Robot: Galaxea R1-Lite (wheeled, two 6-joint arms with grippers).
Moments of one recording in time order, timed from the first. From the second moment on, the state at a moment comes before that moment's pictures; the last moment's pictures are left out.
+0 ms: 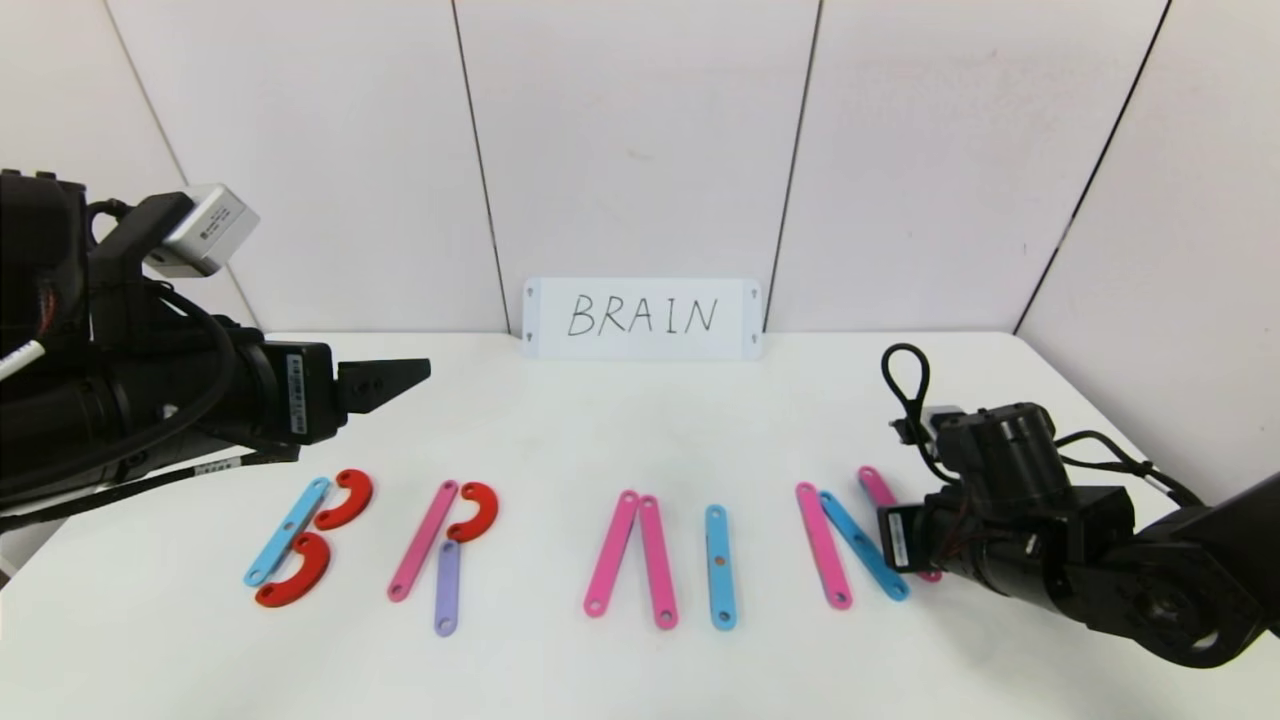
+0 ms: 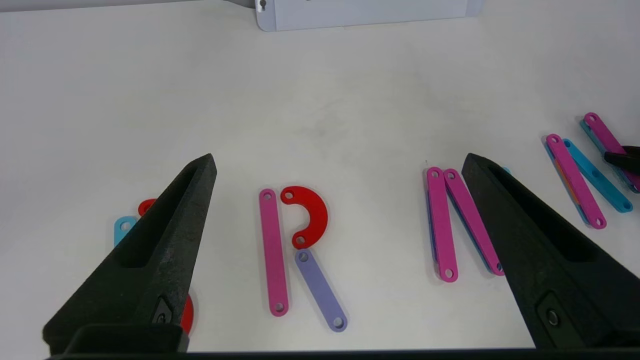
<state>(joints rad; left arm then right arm) -0.34 1.30 -0.87 -0.10 0.01 -0.15 0.38 1.87 -0.59 -0.52 -0.23 0.21</state>
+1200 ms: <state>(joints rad) -0.34 1.30 -0.88 -0.10 0.01 -0.15 0.22 1.67 -0.71 -0.52 -0.29 0.12</state>
